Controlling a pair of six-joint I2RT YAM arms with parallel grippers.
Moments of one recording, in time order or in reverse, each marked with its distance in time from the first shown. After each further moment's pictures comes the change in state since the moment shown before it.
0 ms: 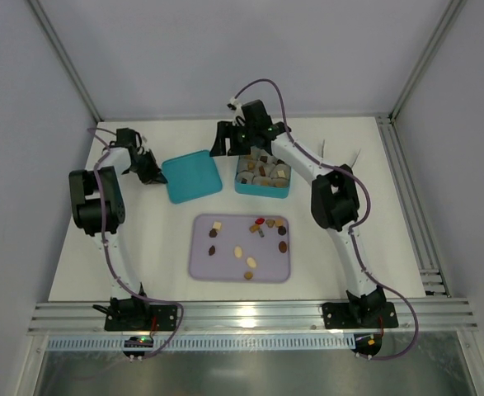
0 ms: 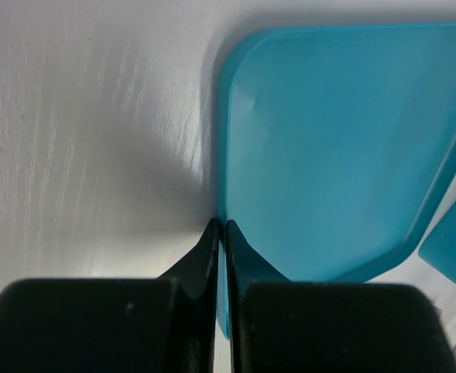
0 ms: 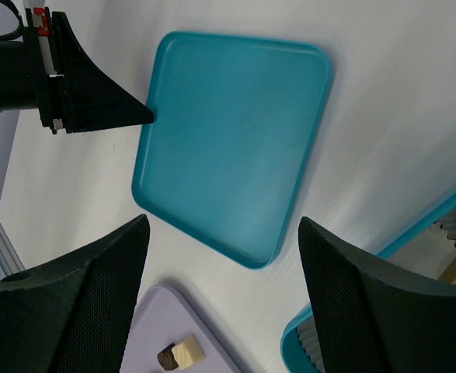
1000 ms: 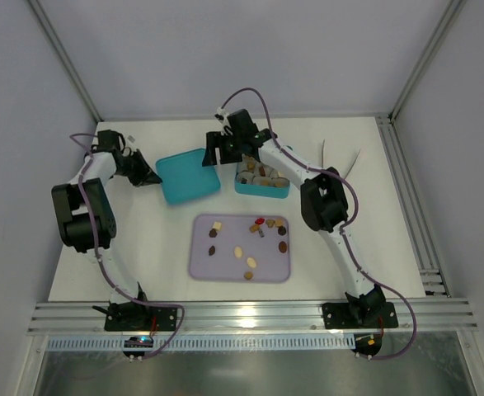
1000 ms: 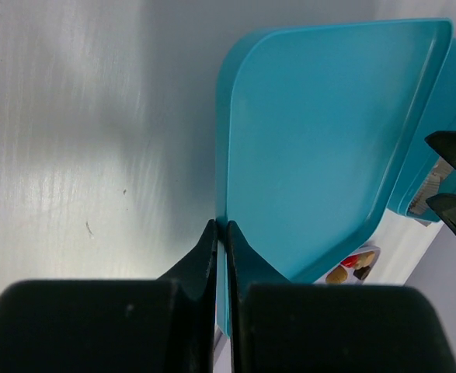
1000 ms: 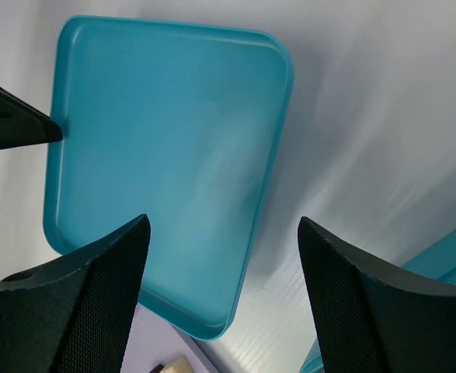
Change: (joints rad) left arm 0.077 -0.187 -0.126 -0.050 0.164 -0.019; right arm 0.068 0.087 0.072 -0.031 0.085 -0.026
